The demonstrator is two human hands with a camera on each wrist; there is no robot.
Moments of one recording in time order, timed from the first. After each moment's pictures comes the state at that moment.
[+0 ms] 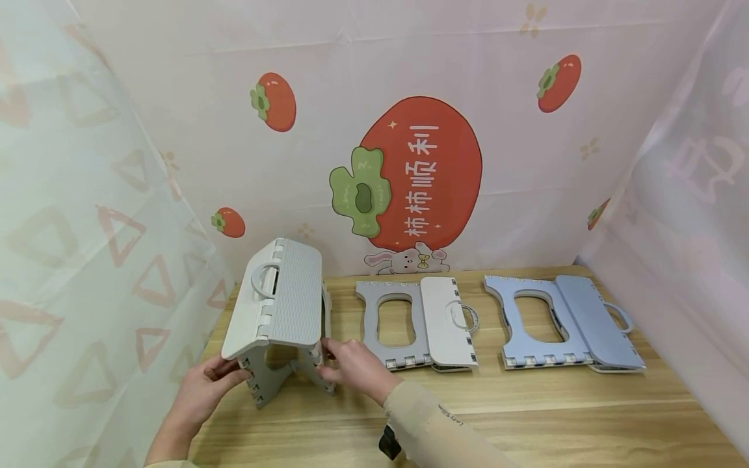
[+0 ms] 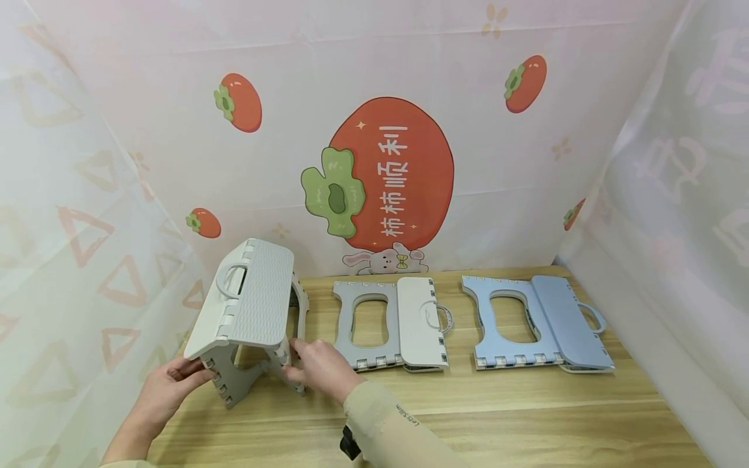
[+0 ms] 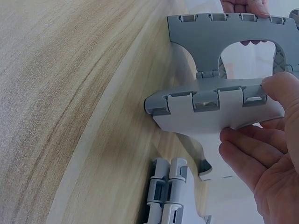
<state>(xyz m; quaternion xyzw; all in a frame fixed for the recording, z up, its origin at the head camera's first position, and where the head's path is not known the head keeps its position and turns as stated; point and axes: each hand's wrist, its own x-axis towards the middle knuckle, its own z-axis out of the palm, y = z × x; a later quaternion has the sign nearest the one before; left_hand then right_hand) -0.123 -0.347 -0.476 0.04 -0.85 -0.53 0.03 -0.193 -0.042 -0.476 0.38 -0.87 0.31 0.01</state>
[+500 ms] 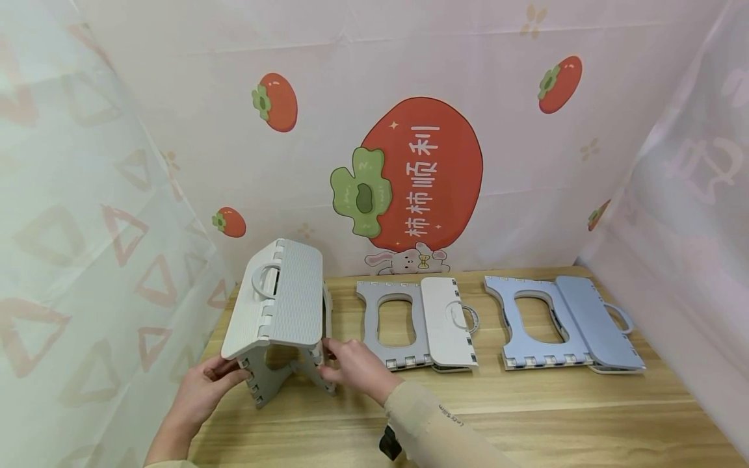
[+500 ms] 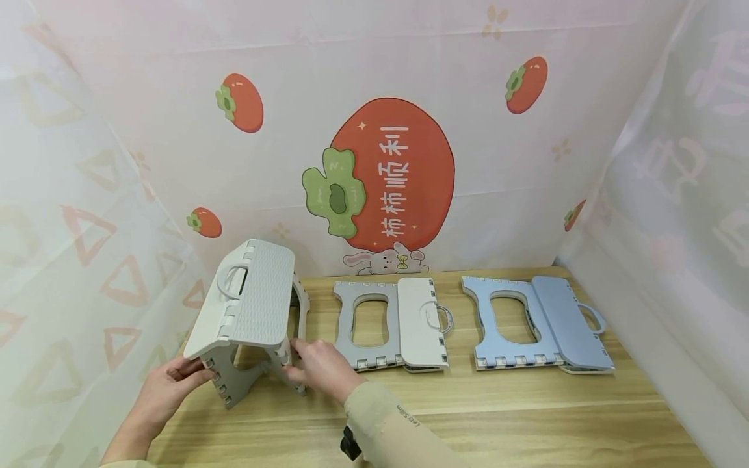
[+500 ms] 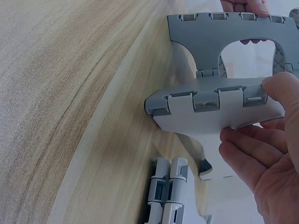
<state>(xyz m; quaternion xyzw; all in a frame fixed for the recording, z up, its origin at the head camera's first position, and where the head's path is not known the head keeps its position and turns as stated) -0.122 -0.349 -0.477 0.04 -0.84 -0.54 0.03 -0.192 -0.042 -0.474 0.38 -0.87 0.31 0.00</state>
